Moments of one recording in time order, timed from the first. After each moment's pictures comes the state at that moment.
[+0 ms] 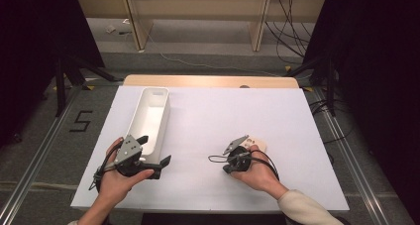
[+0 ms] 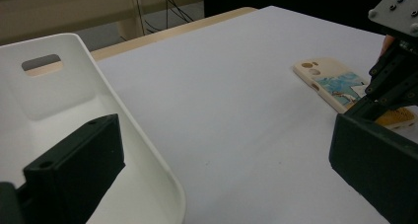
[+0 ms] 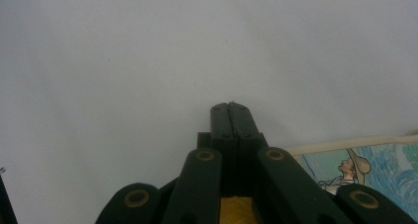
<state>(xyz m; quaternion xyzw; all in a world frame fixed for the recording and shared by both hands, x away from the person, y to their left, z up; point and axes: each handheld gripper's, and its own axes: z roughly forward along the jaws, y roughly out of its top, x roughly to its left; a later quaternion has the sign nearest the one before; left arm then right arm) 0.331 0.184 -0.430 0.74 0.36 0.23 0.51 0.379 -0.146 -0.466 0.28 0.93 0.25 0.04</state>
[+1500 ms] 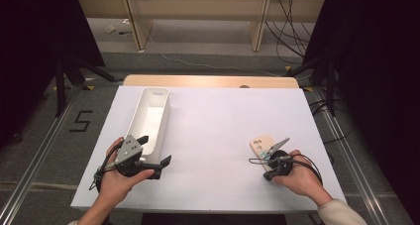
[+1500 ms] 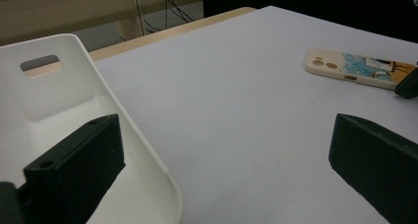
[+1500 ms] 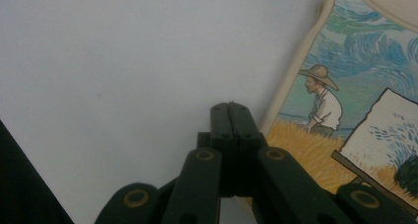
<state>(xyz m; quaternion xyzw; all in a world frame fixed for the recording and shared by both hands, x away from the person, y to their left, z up) 0.330 0.183 -0.429 0.75 0.36 0.23 0.51 0.364 -0.252 -0.457 0.35 0.92 0.17 0.03</state>
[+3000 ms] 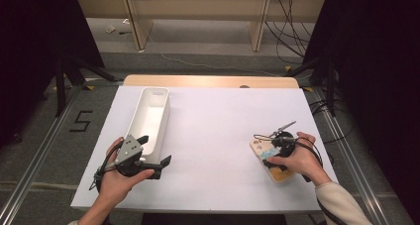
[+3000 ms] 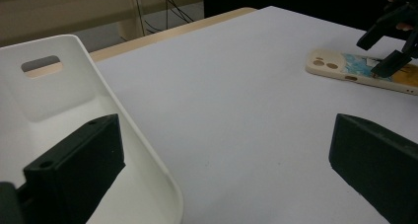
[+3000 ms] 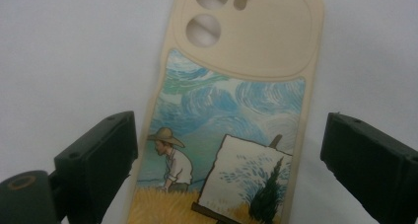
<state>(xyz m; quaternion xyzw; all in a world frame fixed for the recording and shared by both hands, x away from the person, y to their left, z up) 0.330 0.183 -0.429 0.74 0.36 0.24 0.51 0.412 -0.267 -0.451 0.45 0.88 0.15 0.10</state>
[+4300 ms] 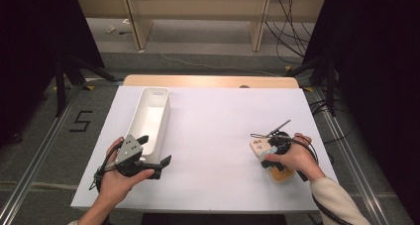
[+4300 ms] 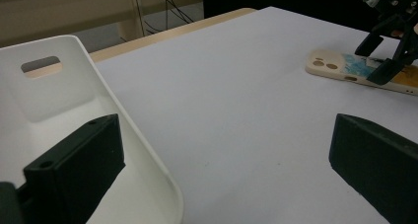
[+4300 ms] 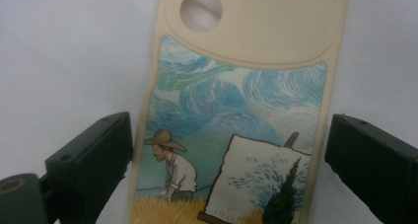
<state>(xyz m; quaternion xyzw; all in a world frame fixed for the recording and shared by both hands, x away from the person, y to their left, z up) 0.330 0.183 -0.429 0.74 0.36 0.24 0.51 0.422 -0.261 -0.460 0.48 0.87 0.11 0.06</state>
